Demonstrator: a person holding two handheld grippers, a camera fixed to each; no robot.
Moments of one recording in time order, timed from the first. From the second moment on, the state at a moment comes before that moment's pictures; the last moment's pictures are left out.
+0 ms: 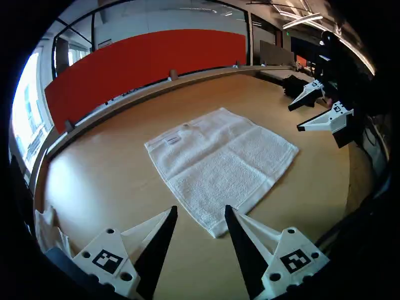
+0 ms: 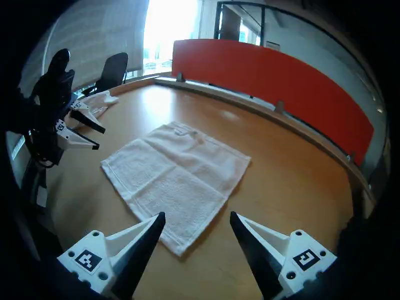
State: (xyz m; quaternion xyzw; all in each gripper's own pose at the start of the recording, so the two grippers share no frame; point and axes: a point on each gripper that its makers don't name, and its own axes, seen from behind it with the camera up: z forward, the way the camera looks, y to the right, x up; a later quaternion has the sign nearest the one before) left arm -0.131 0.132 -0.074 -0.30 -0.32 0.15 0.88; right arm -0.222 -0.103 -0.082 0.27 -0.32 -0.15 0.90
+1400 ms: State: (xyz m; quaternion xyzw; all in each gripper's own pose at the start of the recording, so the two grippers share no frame) left arm -0.193 0.140 -0.093 -0.34 -0.40 0.17 0.83; right arm -0.294 -0.105 -0.111 0.31 -0.39 -0.16 0.85
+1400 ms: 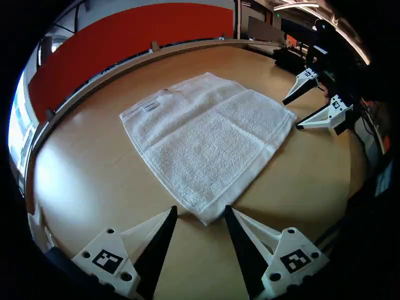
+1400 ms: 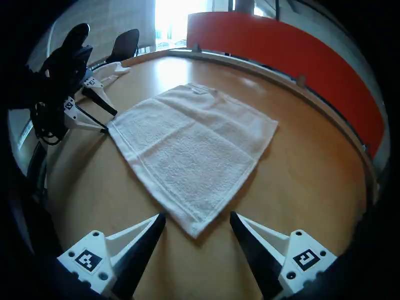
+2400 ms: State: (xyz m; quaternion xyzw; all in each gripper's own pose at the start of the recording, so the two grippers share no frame) left arm -0.195 0.147 -0.095 -0.34 -0.41 0.16 0.83; right arm -0.299 -0.106 -0.113 0.32 -0.39 -0.15 0.85
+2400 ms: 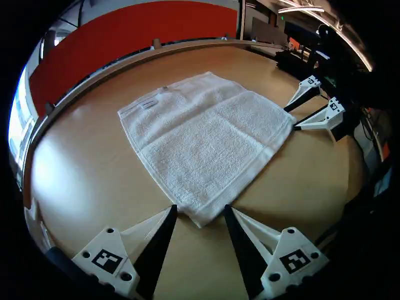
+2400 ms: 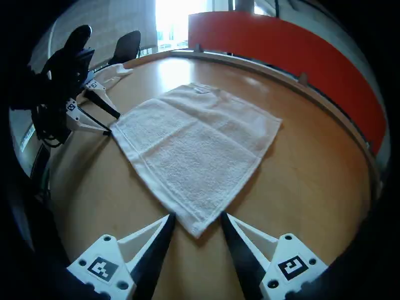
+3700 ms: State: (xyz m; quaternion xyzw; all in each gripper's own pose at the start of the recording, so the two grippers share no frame) left arm -0.192 0.151 -0.098 -0.32 -0.42 0.14 0.84; right arm -0.290 -0.114 -0.113 0.33 -0.40 -0.12 0.85
